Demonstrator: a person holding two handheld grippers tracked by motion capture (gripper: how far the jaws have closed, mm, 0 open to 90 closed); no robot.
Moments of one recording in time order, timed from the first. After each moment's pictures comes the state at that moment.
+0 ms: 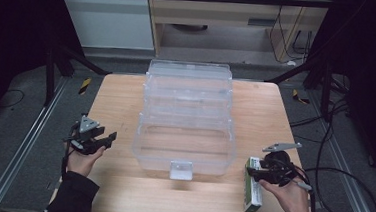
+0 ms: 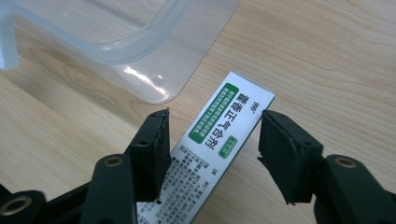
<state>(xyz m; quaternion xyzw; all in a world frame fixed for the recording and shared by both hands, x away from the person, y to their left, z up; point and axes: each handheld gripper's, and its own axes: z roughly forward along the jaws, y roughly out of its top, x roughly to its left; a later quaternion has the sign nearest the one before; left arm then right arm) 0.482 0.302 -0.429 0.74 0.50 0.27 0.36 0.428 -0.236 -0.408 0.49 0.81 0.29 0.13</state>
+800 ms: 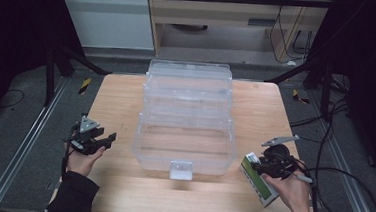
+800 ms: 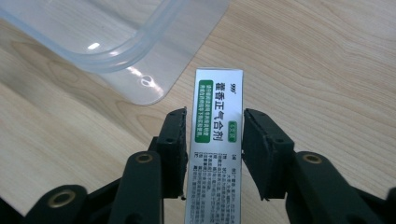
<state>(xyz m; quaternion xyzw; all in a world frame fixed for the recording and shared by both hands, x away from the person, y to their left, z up) 0.484 0.305 -0.433 0.74 0.50 0.27 0.35 0.440 -0.235 -0.395 0.48 0.83 0.26 0.13</state>
